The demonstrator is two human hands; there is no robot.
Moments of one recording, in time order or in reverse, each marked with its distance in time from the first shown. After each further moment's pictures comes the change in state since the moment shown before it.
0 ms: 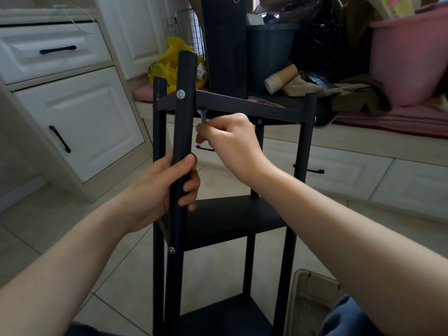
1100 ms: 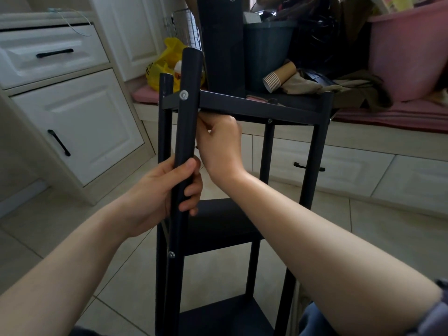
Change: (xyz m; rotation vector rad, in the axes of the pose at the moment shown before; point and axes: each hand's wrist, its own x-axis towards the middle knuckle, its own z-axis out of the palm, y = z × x) left_hand 0.000 -0.001 0.003 -0.036 -0.068 -0.005; right_hand 0.006 0.009 0.034 0.148 0.234 -0.133
